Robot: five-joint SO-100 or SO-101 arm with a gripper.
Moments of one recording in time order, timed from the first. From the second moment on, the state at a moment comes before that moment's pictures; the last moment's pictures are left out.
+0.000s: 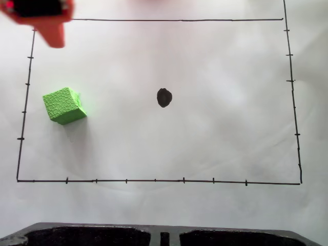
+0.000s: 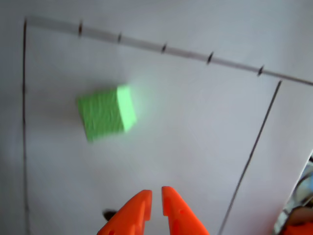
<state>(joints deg) 29.4 114.5 111.7 71.0 -27.7</state>
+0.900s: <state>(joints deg) 28.2 94.7 97.6 68.7 -23.7</state>
